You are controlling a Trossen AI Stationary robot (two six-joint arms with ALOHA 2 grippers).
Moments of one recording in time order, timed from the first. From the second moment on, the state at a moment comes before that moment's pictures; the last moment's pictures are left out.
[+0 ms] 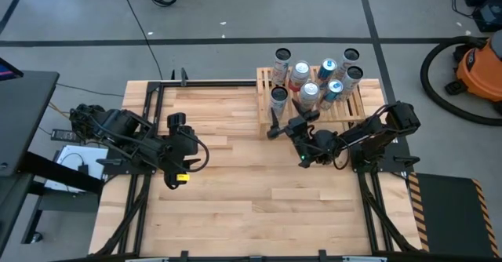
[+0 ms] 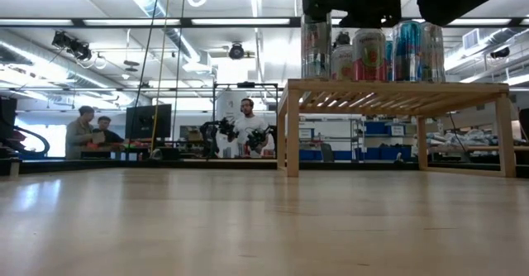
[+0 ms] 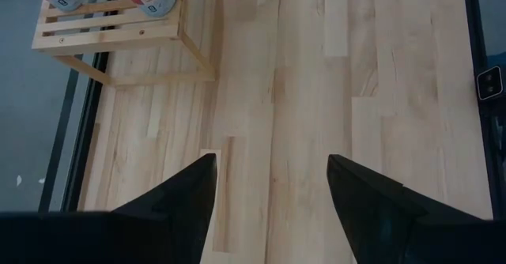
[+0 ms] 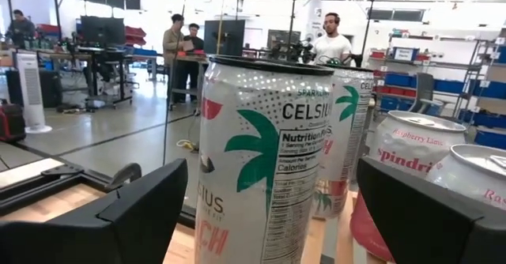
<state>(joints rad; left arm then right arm) -0.47 1.50 2.02 -1.57 -0.45 -0.38 0.21 1.62 0.75 1.40 1.33 -0.58</state>
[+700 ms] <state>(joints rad) -0.47 1.50 2.02 -1.57 -0.45 -0.38 0.40 1.62 0.75 1.38 1.45 -0.54</state>
